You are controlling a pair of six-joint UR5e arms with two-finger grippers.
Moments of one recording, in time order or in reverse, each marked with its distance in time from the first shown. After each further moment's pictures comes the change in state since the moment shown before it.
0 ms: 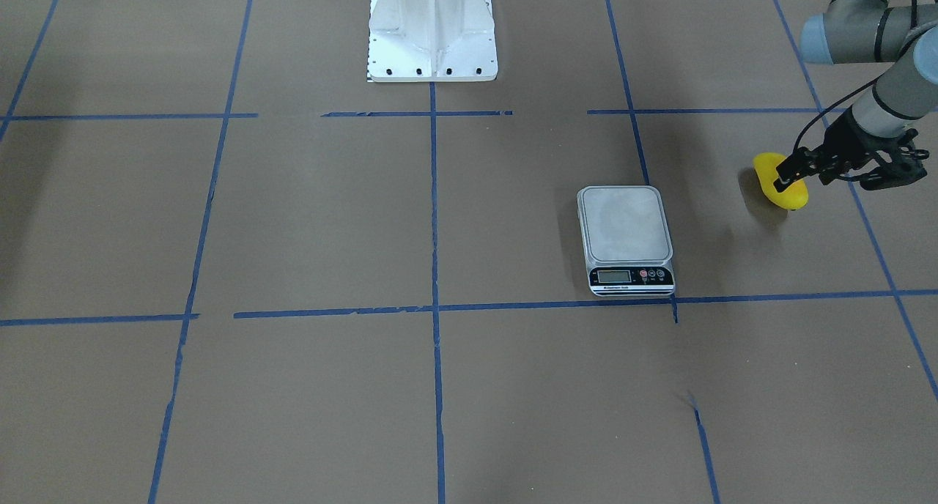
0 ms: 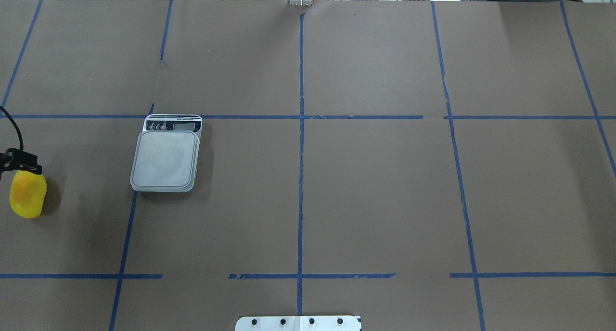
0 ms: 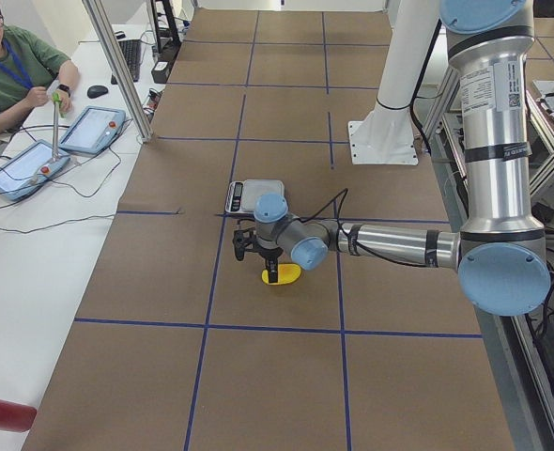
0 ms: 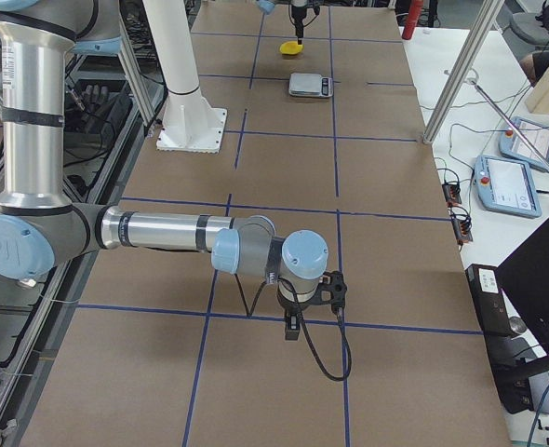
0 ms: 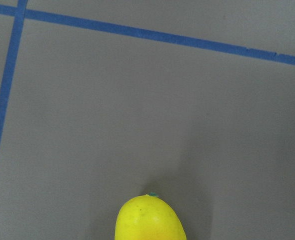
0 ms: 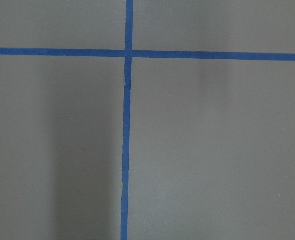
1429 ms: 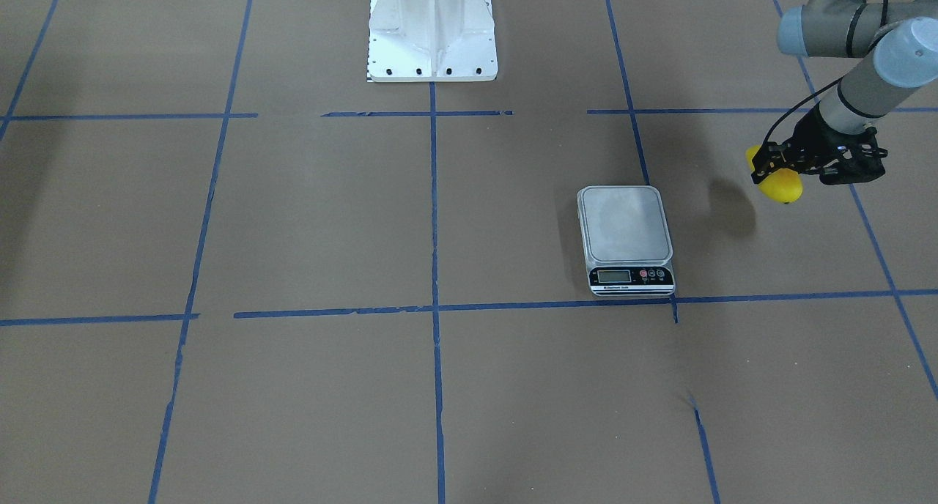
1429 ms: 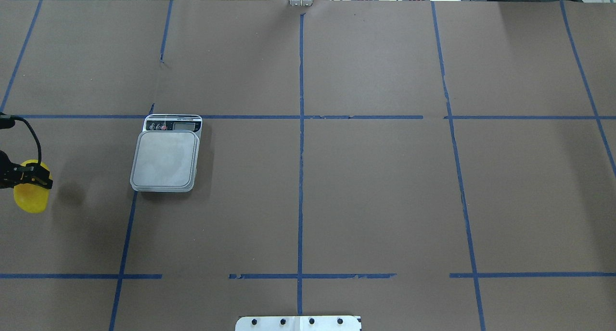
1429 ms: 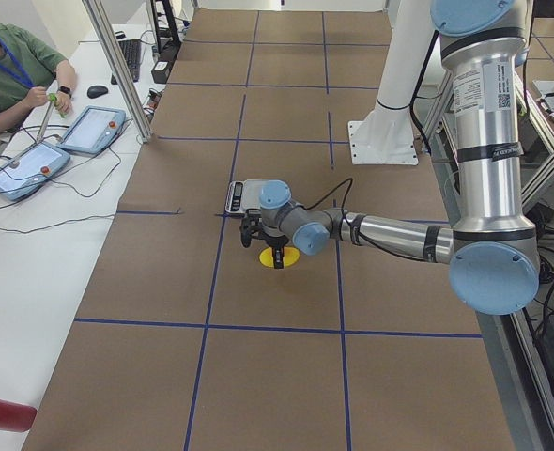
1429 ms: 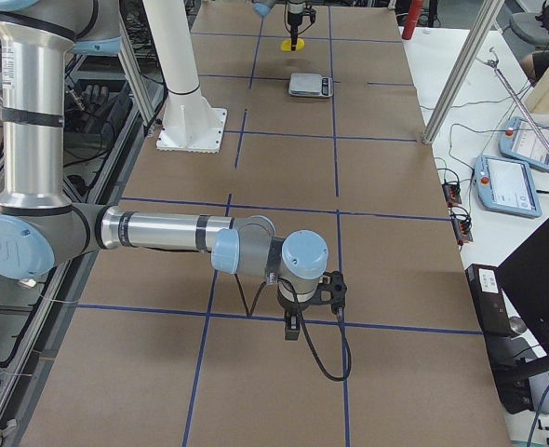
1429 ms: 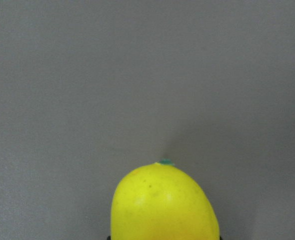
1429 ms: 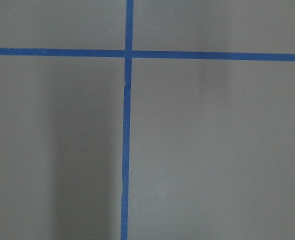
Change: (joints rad) left arm 0.051 -0.019 -0.140 0.193 0.000 0.067; right arm 0.000 0.000 0.000 0.000 0.000 0.000
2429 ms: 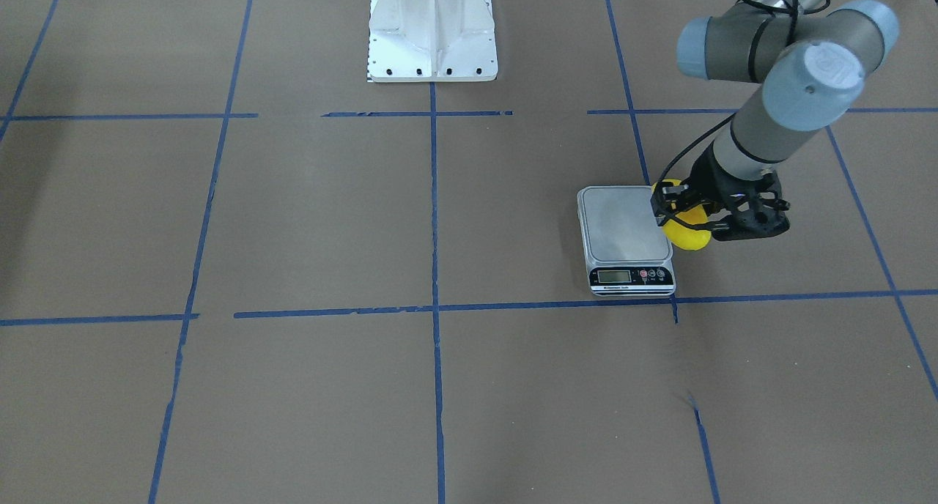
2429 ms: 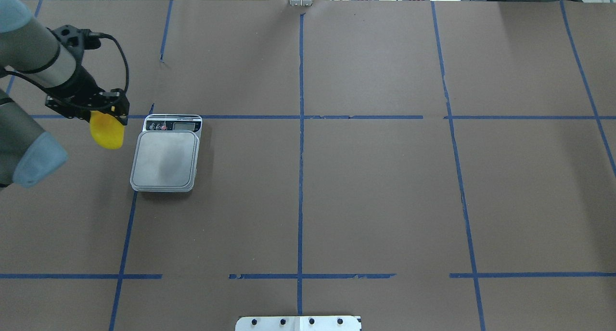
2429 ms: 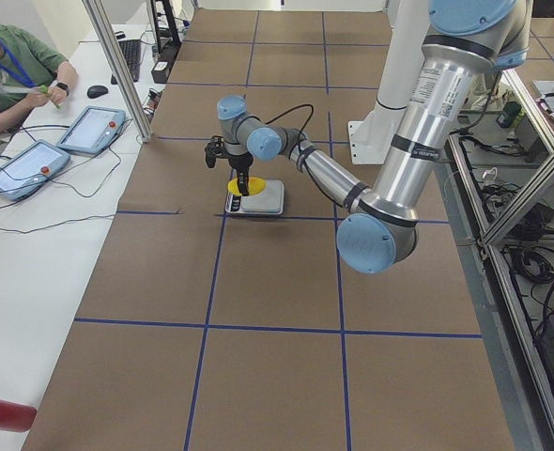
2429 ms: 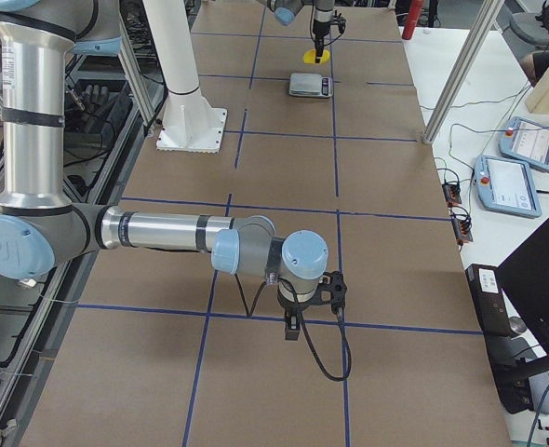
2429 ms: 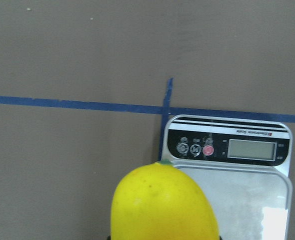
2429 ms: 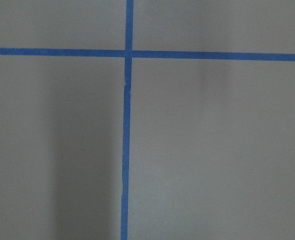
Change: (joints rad) left arm 0.062 -0.517 0.091 0.374 0.004 -0.067; right arm 0.000 0.000 0.000 0.000 0.000 0.000
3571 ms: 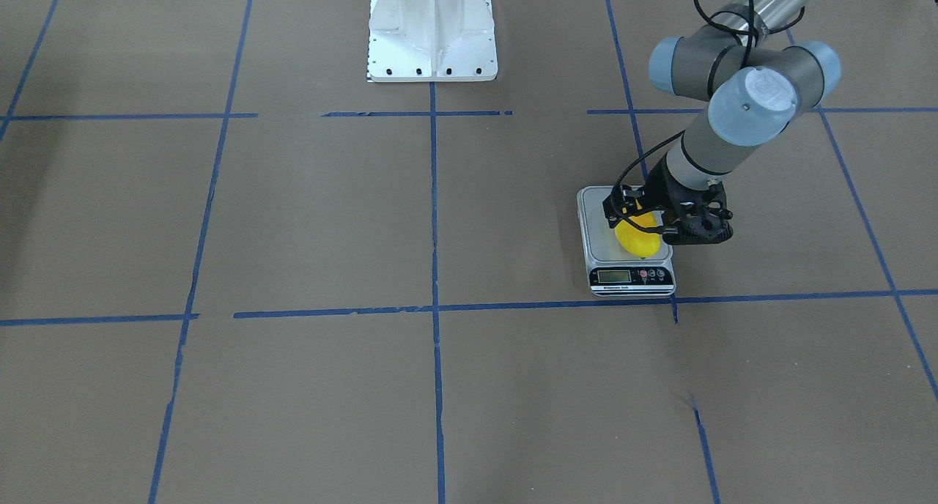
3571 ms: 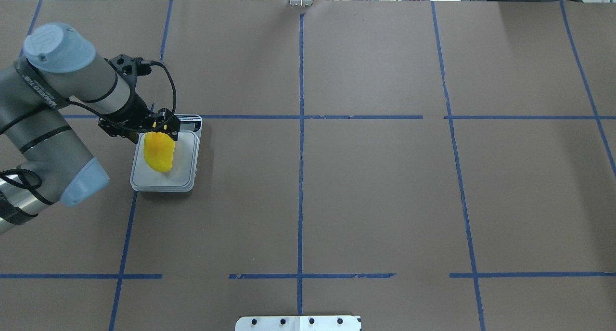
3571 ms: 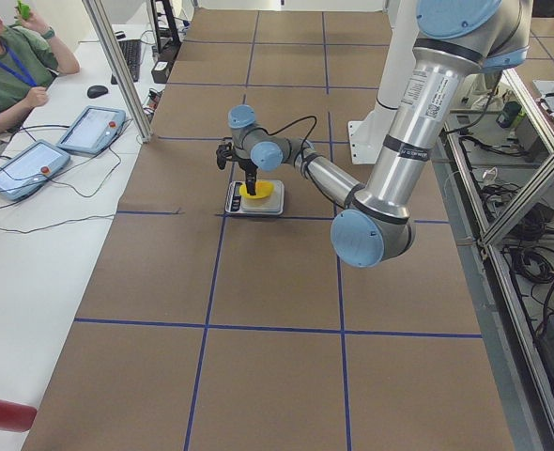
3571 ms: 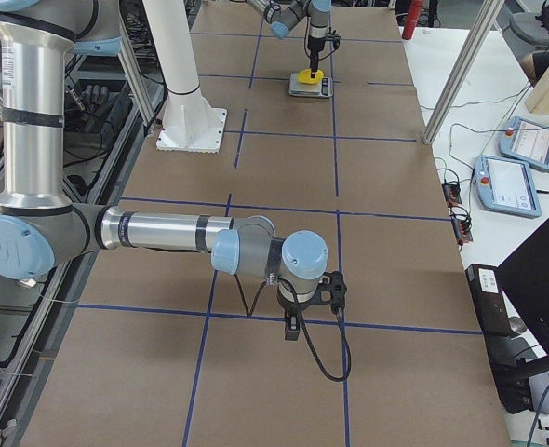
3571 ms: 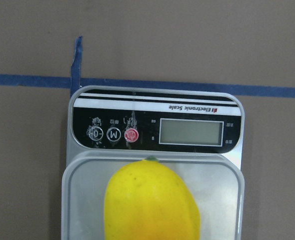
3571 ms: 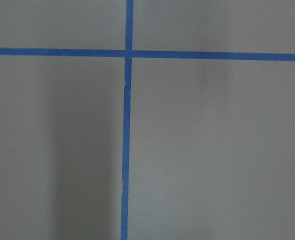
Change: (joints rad) left arm 0.031 0.021 0.022 -0.143 0.007 -0.059; right arm 0.000 0.000 0.000 0.000 0.000 0.000
